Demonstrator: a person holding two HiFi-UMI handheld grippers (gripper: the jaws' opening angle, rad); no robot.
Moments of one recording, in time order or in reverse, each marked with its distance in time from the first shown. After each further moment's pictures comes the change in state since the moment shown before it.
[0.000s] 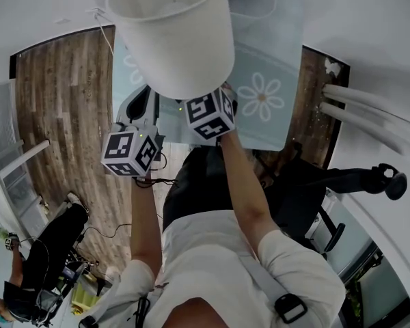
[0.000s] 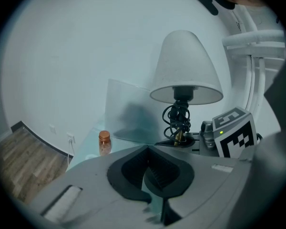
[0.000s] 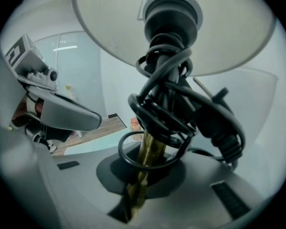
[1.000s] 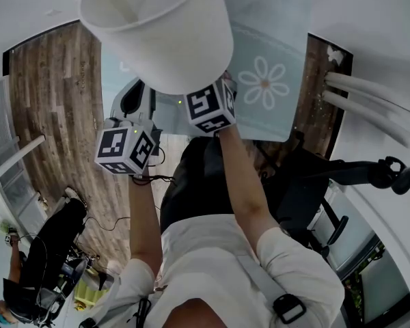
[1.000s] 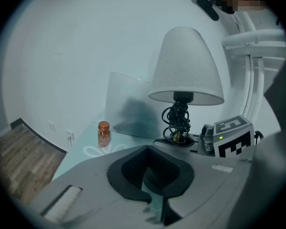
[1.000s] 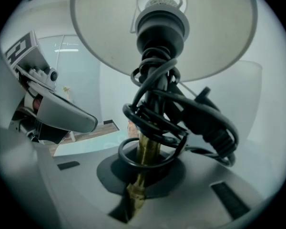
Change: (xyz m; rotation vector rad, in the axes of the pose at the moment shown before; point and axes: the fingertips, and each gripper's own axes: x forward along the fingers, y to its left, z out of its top) left arm 0.004 -0.003 -0.028 -0.006 -0.012 -0.004; right arm 0.000 -0.003 -0.017 -0.020 -0.132 -0.059
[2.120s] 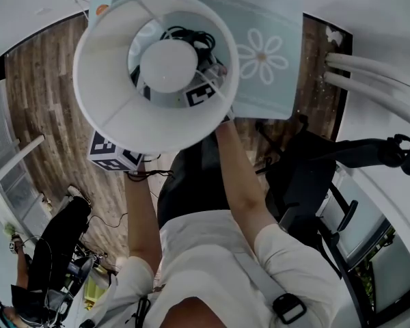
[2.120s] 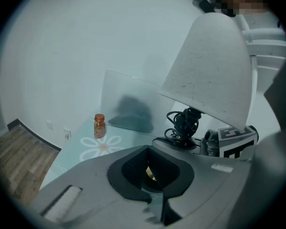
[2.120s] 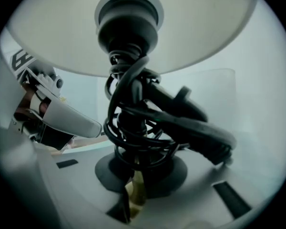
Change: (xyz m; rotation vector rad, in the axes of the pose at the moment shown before) left arm -0.020 -0.017 -0.023 0.031 0.004 -0.026; right arm -0.033 0.017 -0.010 0.049 -0.117 -0.072
